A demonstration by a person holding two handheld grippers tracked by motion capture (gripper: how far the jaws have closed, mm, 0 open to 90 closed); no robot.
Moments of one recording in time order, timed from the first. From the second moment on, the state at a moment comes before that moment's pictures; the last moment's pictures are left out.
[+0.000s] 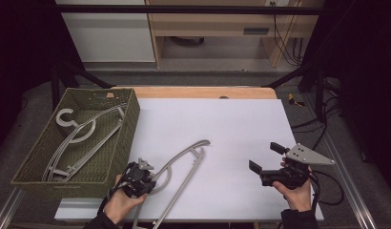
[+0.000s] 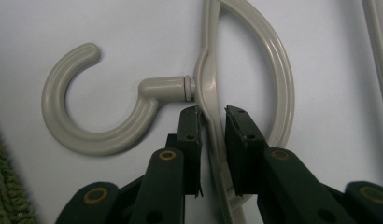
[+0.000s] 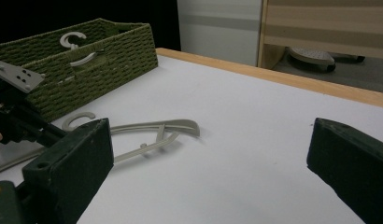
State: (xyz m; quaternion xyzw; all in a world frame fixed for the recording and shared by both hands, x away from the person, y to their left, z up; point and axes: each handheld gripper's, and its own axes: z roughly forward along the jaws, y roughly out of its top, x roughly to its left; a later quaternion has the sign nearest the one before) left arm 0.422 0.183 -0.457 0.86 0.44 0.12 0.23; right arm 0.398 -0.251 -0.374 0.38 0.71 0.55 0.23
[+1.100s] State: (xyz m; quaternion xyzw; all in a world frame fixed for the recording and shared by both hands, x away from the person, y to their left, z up) left arm 0.423 0.178 -0.461 0.86 0.42 0.13 0.25; right arm 0.398 -0.250 -0.374 0.37 0.71 0.55 0.22
